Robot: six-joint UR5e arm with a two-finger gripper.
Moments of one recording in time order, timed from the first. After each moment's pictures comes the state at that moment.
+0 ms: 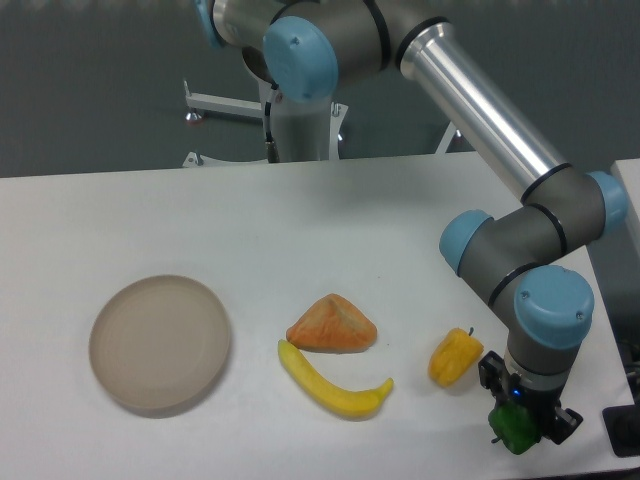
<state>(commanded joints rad) 2.34 -2.62 -0.50 -1.35 1.60 1.33</state>
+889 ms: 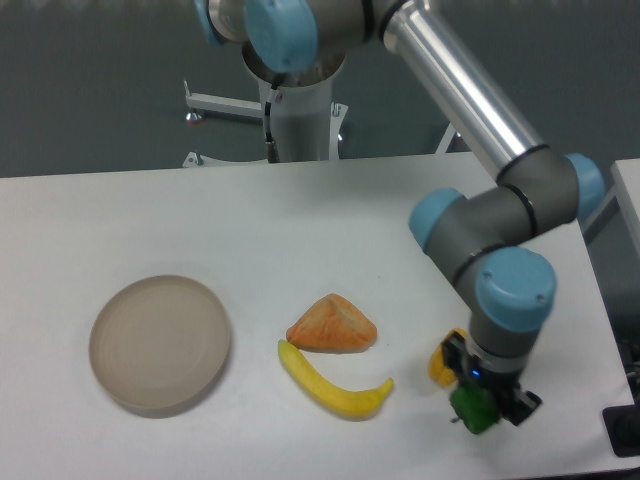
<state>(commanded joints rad) 2.24 -2.34 -0.84 -1.38 1.55 1.18</state>
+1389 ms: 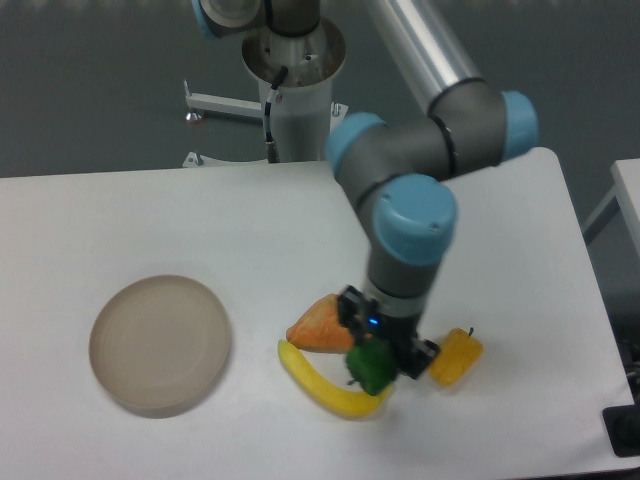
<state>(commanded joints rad) 2.09 -2.20 -0.91 -1.45 1.45 0.83</state>
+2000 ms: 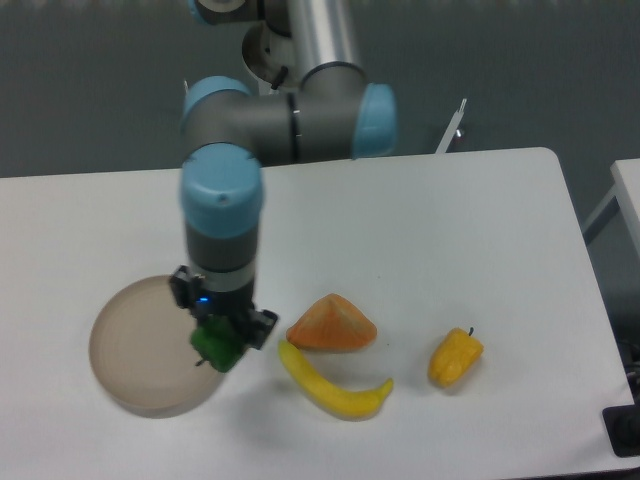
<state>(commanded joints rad) 1.87 -2.17 -1.04 -1.42 1.45 0.49</state>
